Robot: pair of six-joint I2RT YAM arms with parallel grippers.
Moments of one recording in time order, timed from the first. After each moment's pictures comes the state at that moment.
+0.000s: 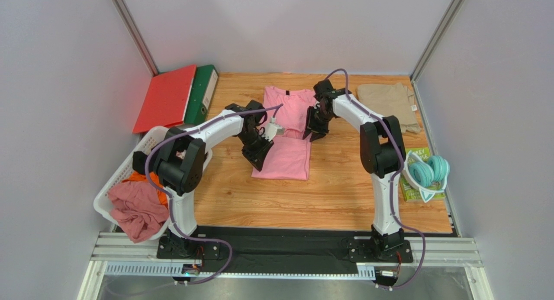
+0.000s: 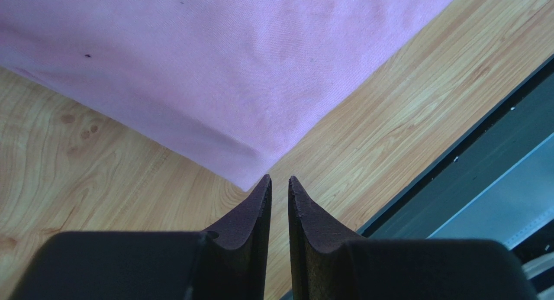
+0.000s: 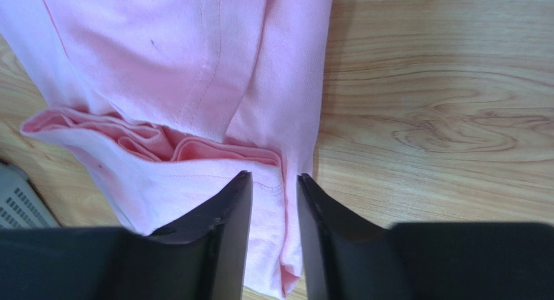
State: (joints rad) left arm -0.52 1.93 1.44 -0.97 0.43 0.25; right arm 0.33 2.20 1.76 -0.83 -0.27 0.51
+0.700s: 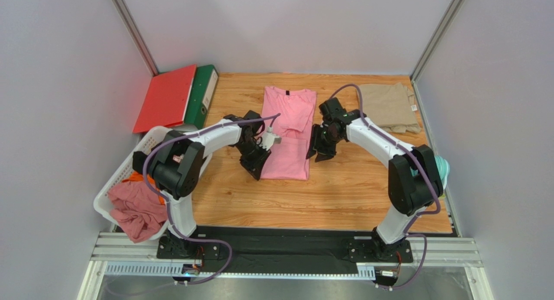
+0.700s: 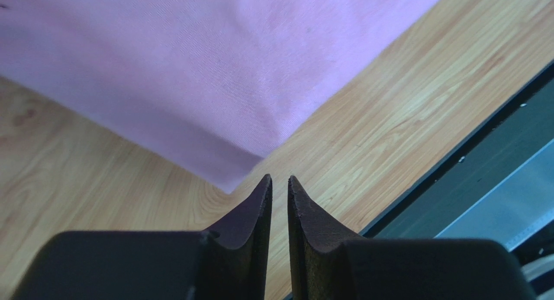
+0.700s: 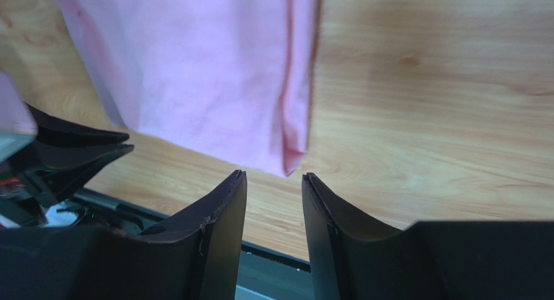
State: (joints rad) left arm -0.53 1.89 1.26 -0.86 0.43 0.21; right arm 0.43 1.71 1.27 -0.76 -0.24 0.61
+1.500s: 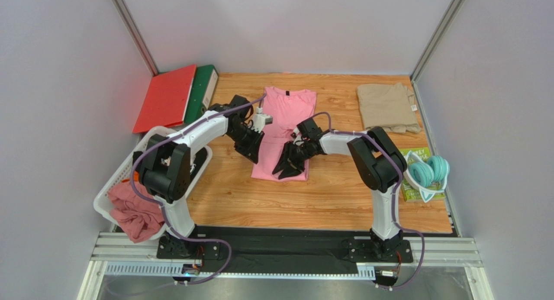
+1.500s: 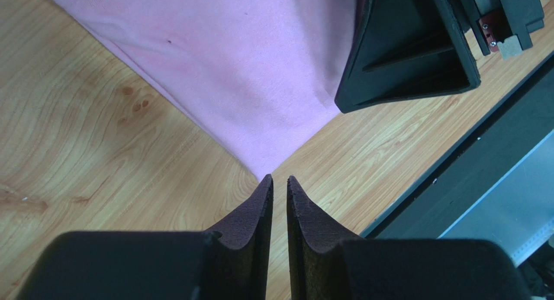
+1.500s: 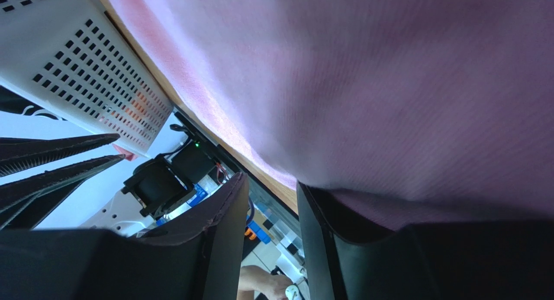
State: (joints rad) left arm -0.43 1.81 1.34 -0.85 0.48 0.17; right arm 0.55 2.03 1.17 -0.26 -0.74 0.92
